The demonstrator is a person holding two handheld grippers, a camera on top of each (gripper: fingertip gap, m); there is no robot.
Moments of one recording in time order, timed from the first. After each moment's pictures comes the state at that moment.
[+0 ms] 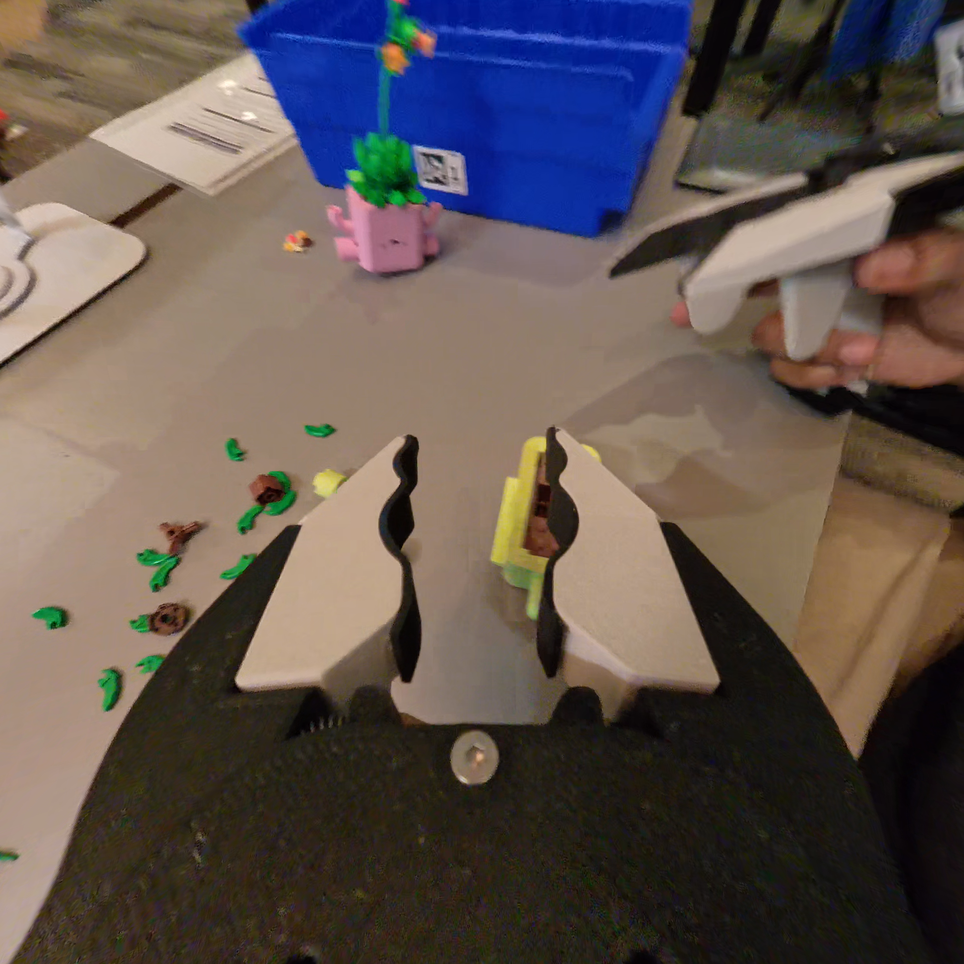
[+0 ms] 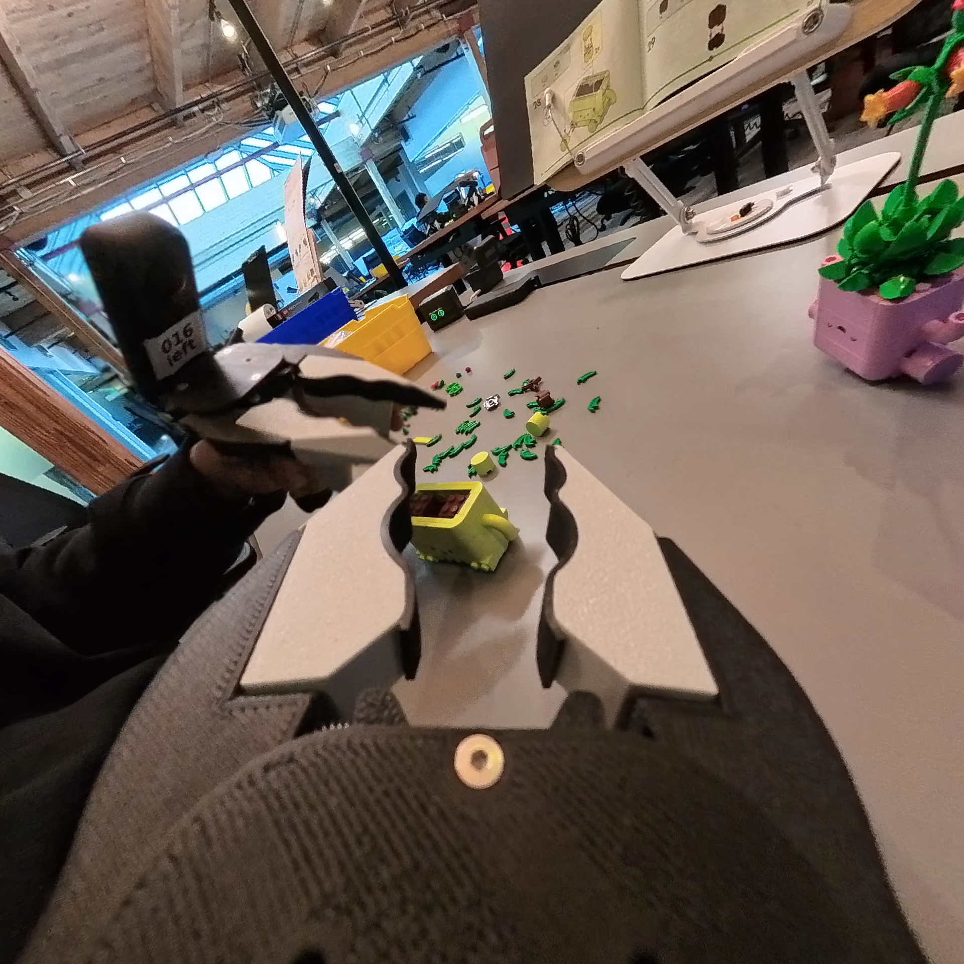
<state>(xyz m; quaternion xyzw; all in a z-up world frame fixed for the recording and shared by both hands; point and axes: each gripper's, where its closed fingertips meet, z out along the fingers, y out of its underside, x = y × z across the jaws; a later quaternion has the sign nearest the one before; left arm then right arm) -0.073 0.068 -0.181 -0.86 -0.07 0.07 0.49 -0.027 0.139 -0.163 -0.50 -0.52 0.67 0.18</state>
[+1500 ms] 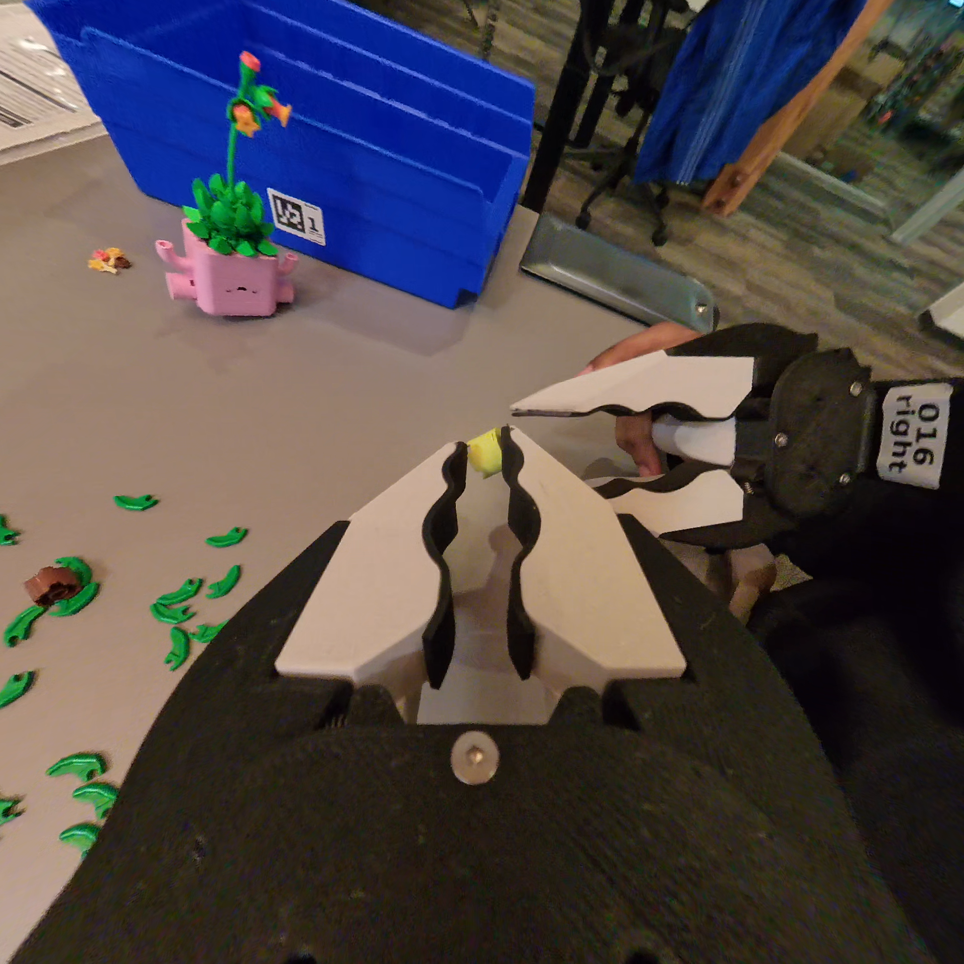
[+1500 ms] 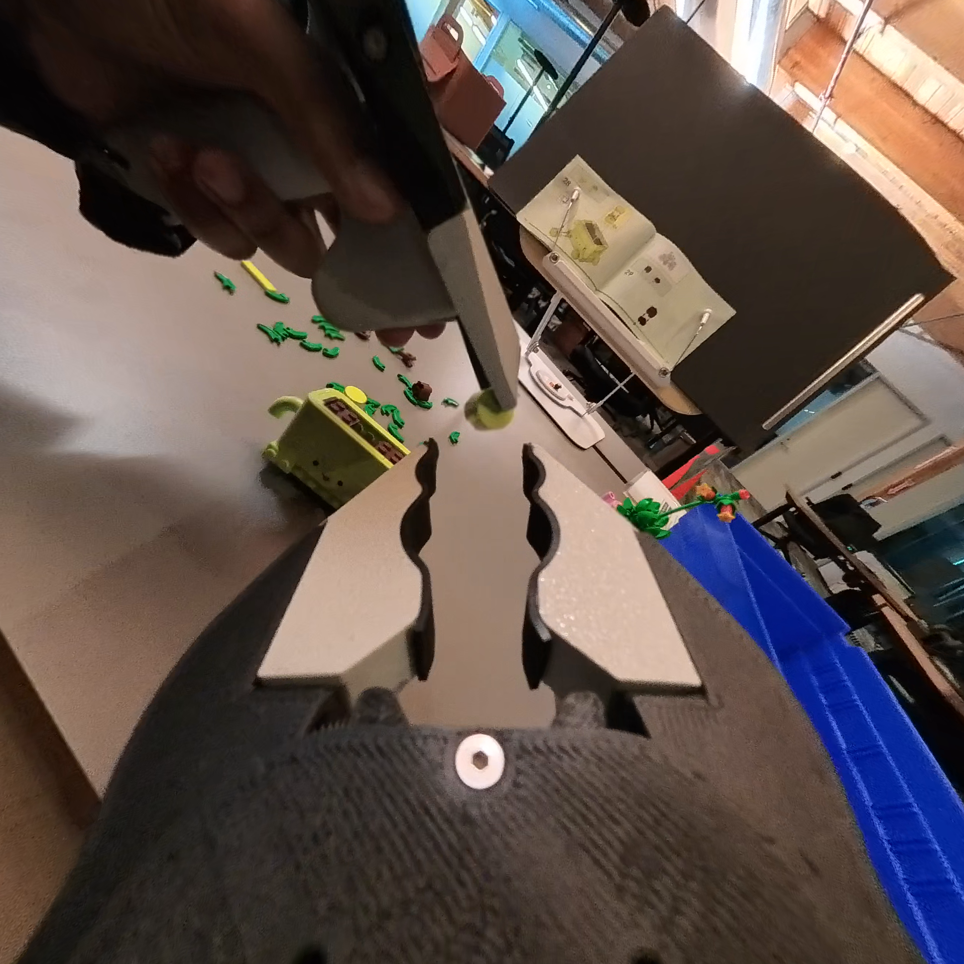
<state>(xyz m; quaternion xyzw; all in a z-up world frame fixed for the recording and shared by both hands) -0.024 0.106 -0.150 -0.85 -0.08 -0.10 0.51 -0.017 0.101 -0.154 -0.25 -0.70 0.36 0.57</state>
